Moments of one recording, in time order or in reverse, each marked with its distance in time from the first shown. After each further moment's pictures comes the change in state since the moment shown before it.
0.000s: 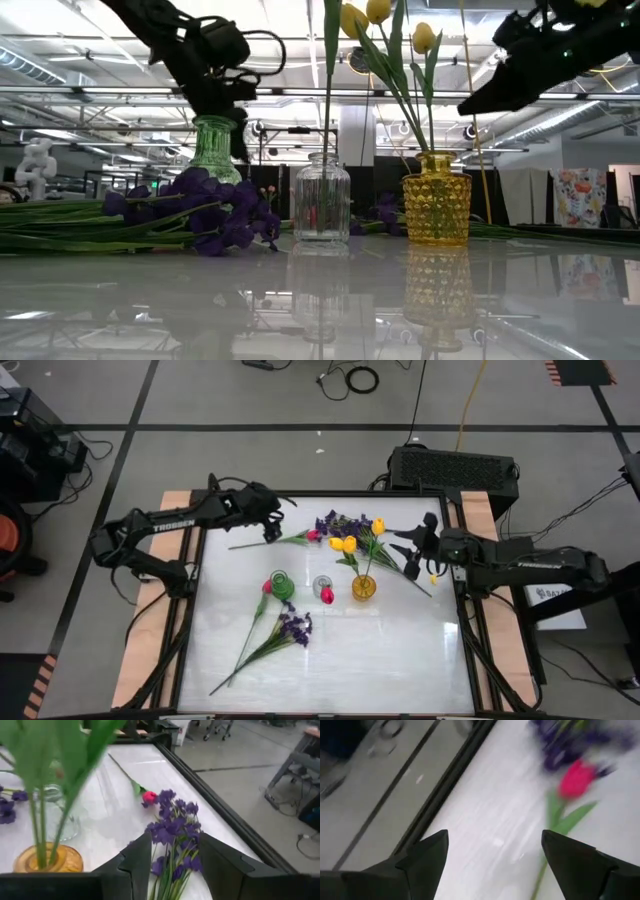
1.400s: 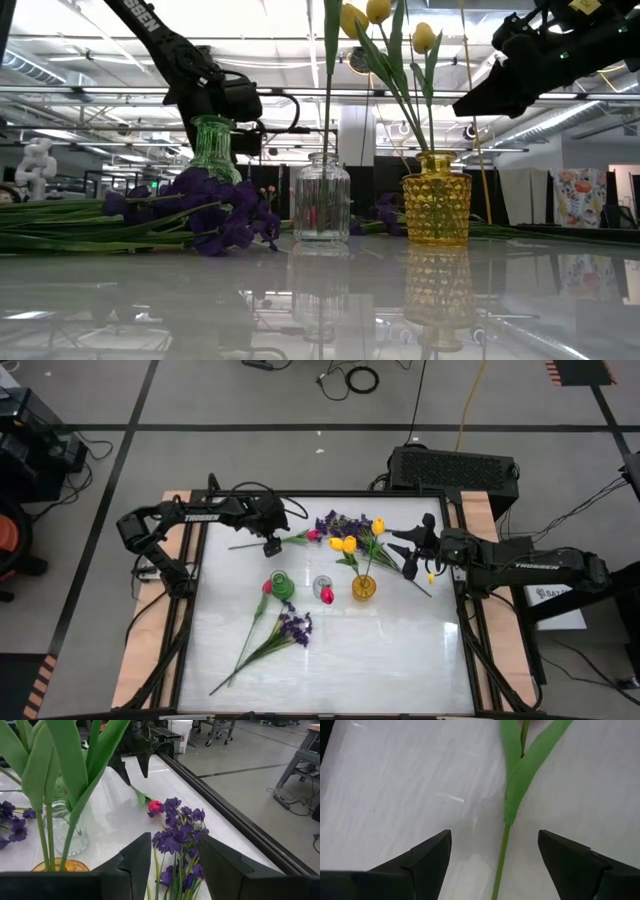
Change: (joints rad) left arm 0.060 0.252 -0.004 -0.042 0.282 0.130; right arm -0.008 0.005 -0.030 0.089 -0.027 0.064
